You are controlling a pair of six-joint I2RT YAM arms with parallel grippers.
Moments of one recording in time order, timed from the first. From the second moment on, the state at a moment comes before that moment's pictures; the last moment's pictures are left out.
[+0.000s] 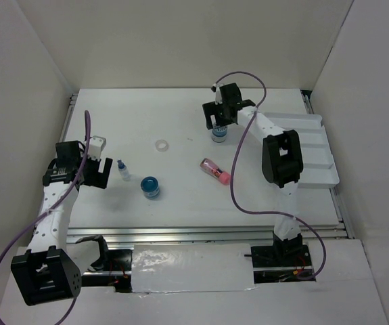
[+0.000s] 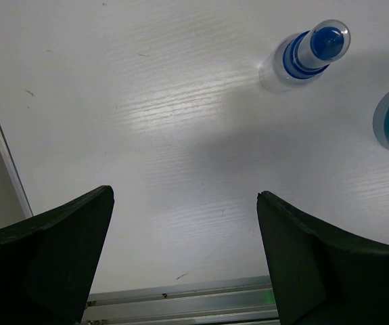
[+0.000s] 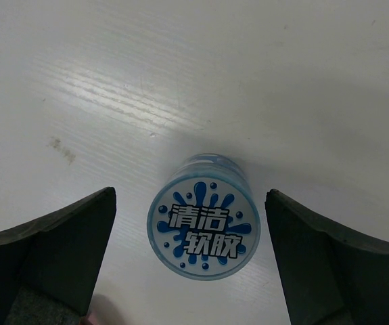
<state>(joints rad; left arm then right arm) 0.20 1.03 0.82 -0.69 0.13 0.38 0.32 2.20 1.85 -0.46 -0.08 0.02</state>
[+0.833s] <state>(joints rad) 0.21 1.02 0.81 -0.68 0.13 0.38 0.31 2.24 1.90 -0.57 0.00 0.01</state>
